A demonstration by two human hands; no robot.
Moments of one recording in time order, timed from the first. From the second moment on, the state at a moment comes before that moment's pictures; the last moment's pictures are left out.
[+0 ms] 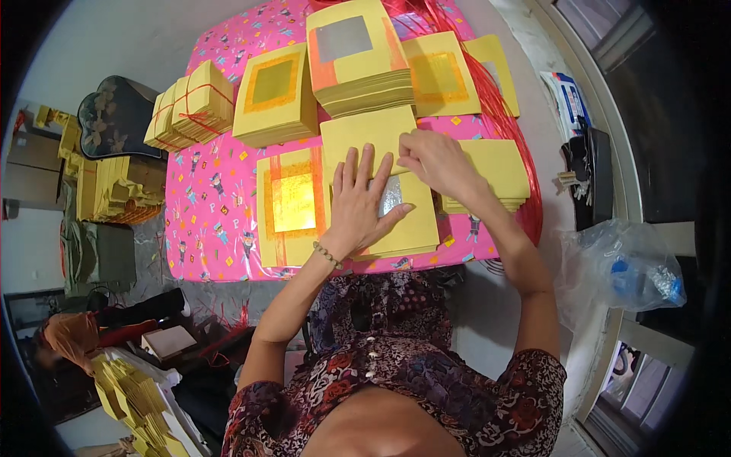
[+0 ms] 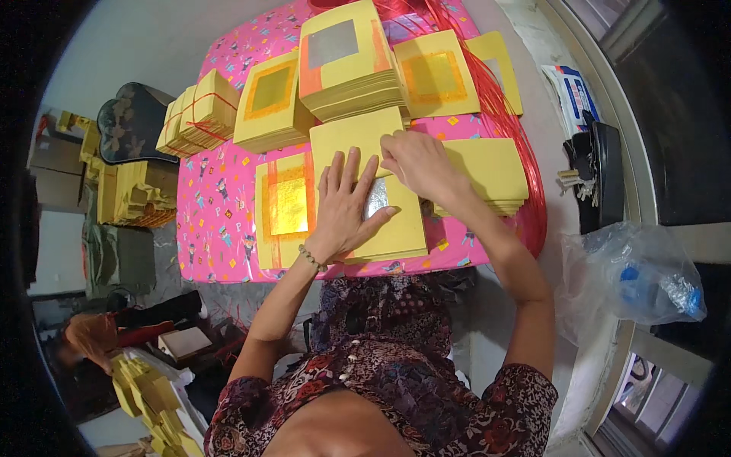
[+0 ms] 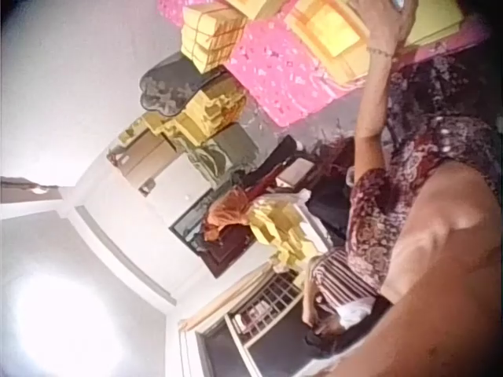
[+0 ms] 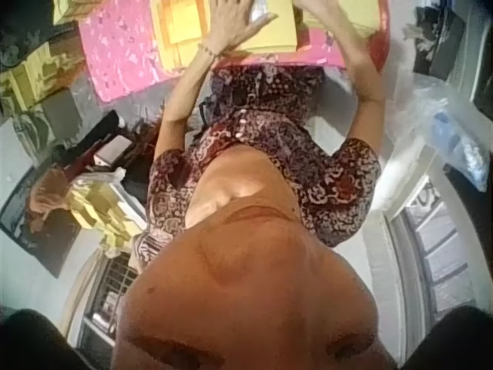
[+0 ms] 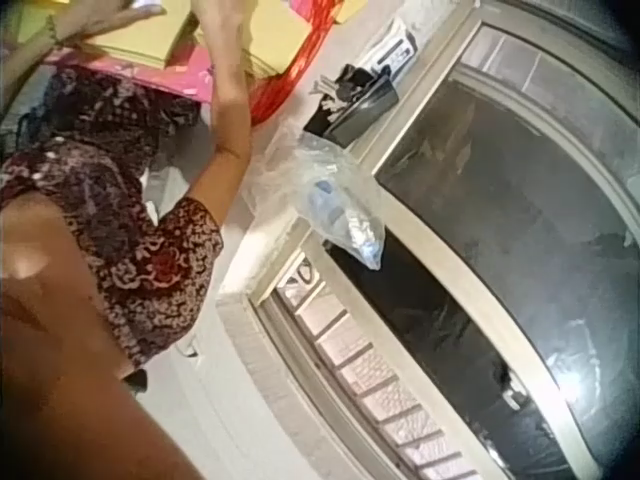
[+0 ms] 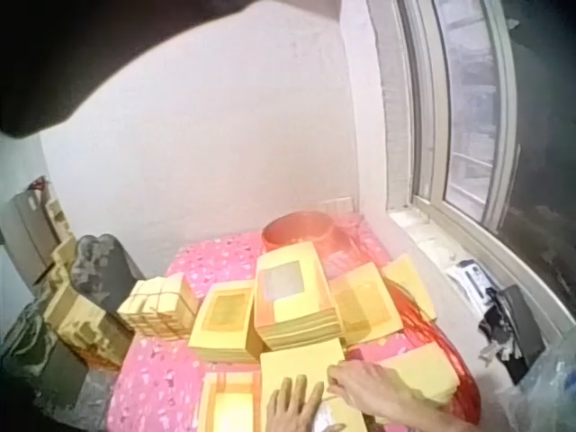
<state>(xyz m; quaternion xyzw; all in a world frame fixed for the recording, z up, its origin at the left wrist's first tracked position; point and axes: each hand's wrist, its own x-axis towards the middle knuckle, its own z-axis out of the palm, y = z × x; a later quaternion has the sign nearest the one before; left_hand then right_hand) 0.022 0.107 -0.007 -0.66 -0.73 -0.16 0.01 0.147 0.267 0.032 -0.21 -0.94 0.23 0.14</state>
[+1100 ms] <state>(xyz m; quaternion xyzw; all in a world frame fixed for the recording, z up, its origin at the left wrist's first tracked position) -0.019 0.082 -0.022 -0.68 -0.69 -0.23 -0.03 0.143 0.242 0.001 -0.20 -0.93 0.23 0.19</state>
